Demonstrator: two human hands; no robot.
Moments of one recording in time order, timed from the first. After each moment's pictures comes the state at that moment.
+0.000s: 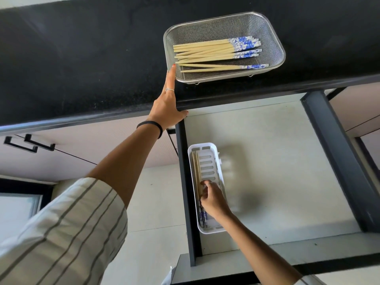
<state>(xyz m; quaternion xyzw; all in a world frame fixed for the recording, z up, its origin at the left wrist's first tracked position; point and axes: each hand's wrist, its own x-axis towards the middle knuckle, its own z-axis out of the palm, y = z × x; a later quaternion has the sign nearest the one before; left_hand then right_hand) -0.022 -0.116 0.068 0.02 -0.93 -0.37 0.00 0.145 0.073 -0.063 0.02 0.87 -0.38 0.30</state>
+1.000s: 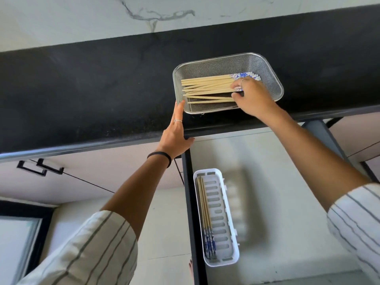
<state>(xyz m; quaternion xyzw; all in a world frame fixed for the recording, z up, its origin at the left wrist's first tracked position) -0.014 -0.112 0.071 0.02 -0.93 -0.36 0.03 -0.122 0.096 0.137 -0.15 0.95 -0.27 -0.02</state>
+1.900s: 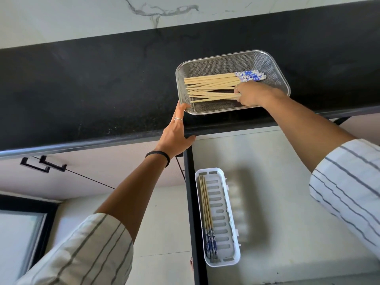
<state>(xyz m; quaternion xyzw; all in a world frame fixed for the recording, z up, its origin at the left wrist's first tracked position) -0.013 -0.115 0.076 0.00 -0.93 -0.37 0.03 -0.175 0.089 0.122 -0.20 0.97 -0.01 0.15</state>
